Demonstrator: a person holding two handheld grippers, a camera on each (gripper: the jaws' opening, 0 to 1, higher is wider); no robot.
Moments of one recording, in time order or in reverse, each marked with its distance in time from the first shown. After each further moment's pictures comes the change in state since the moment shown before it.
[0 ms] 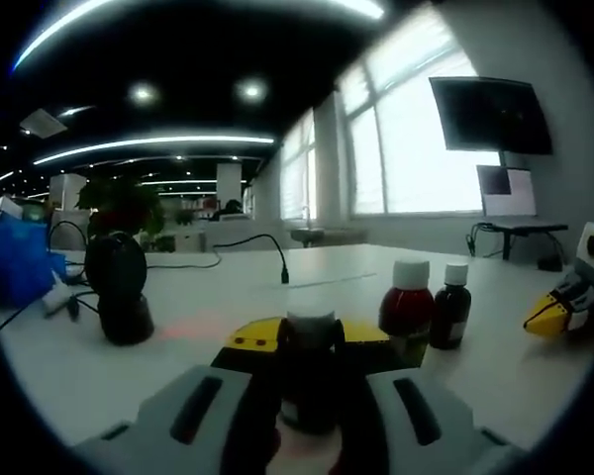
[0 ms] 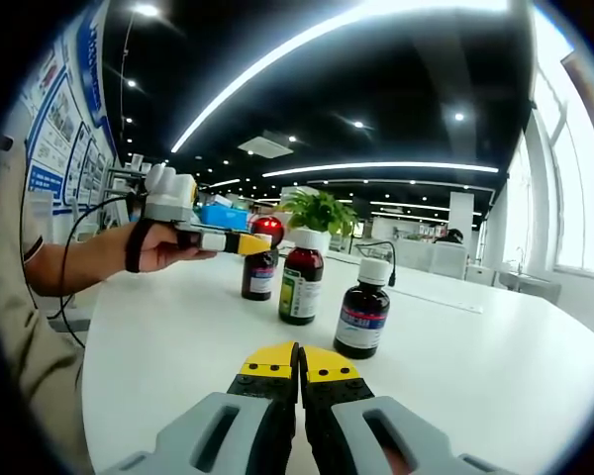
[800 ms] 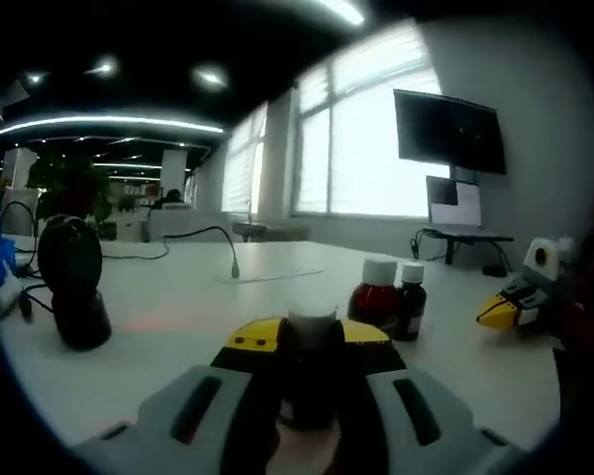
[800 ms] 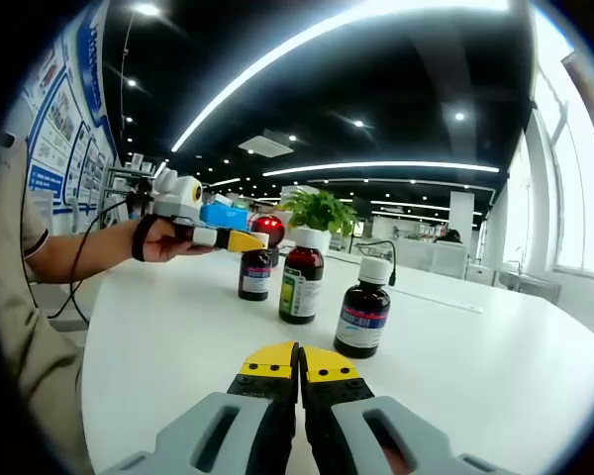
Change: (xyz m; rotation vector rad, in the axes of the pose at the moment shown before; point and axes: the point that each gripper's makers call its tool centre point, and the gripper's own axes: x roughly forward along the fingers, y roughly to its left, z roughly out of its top) left arm 0.006 0.002 -0.003 -0.090 0.020 -0.308; right arm 0.000 -0.001 -0.001 -0.002 0.004 0.002
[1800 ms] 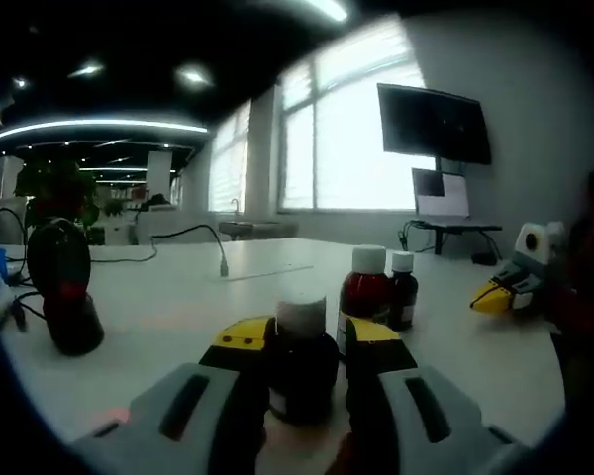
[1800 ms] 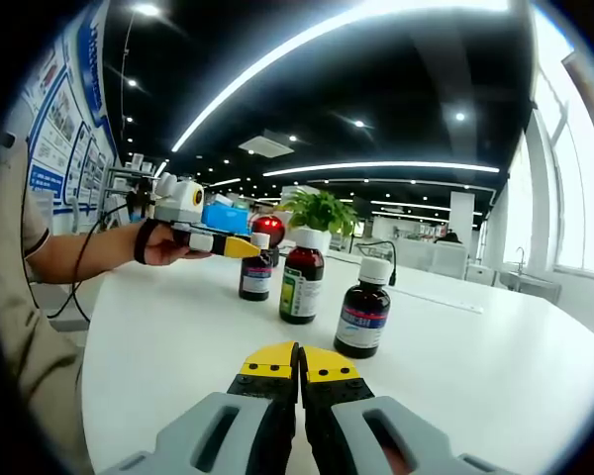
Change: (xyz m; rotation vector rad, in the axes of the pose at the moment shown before) left arm -0.001 -0.015 -0.004 0.061 0.004 -0.028; right arm 0.001 -0.004 -0.001 0.000 -0.001 0.002
